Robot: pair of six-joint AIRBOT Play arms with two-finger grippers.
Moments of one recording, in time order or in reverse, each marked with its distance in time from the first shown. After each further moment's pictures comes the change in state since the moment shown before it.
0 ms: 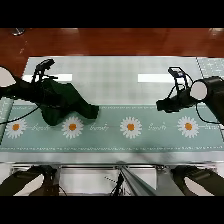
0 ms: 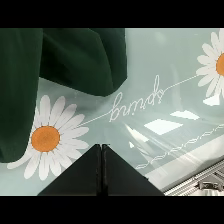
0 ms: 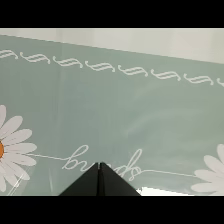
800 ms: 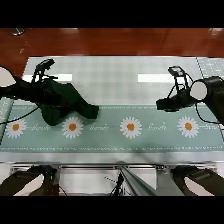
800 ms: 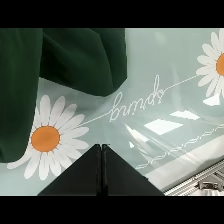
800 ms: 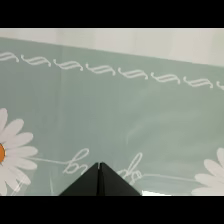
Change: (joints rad) left arm 0.000 0.000 0.000 0.000 0.003 0.000; right arm 0.000 0.000 0.000 0.000 -0.025 0.000
